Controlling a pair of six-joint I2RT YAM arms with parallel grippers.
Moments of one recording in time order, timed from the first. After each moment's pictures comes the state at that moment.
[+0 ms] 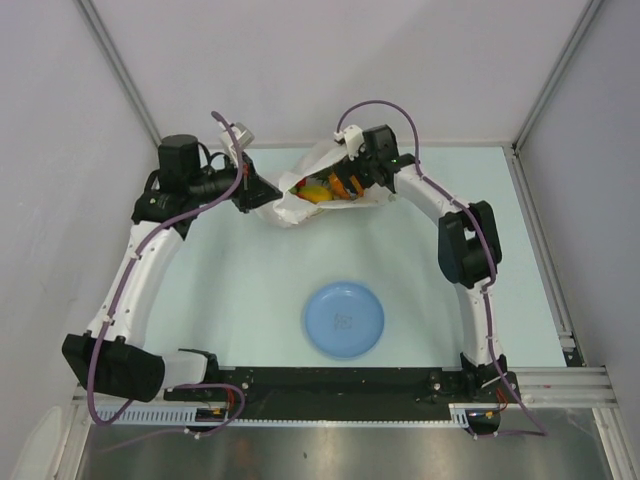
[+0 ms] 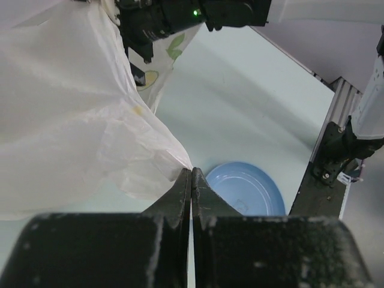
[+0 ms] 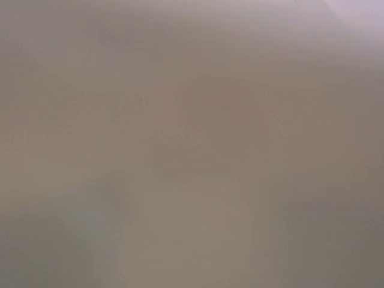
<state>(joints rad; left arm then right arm) -0.17 1.28 1.37 -0.53 0.87 0.03 0.44 2.19 1.86 -0.37 -0.13 -0.31</state>
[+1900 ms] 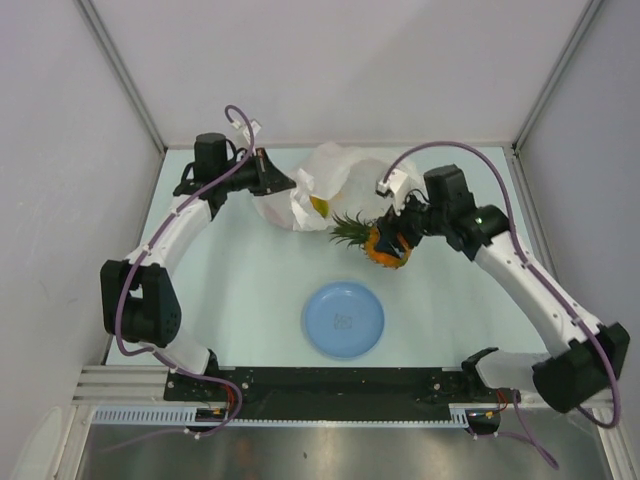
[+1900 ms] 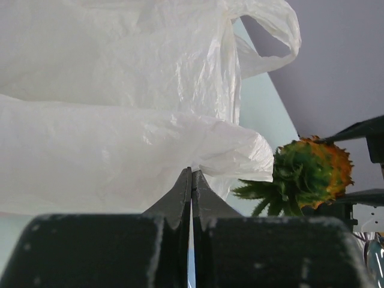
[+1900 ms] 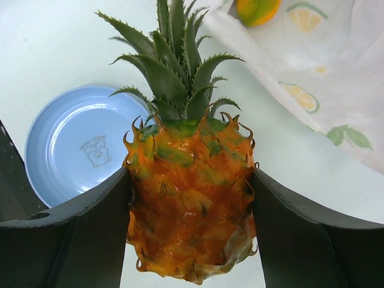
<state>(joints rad) -0.16 1.59 1.30 -0.17 0.79 -0.40 0.47 1.29 1.27 -0.70 -0.44 -0.36</state>
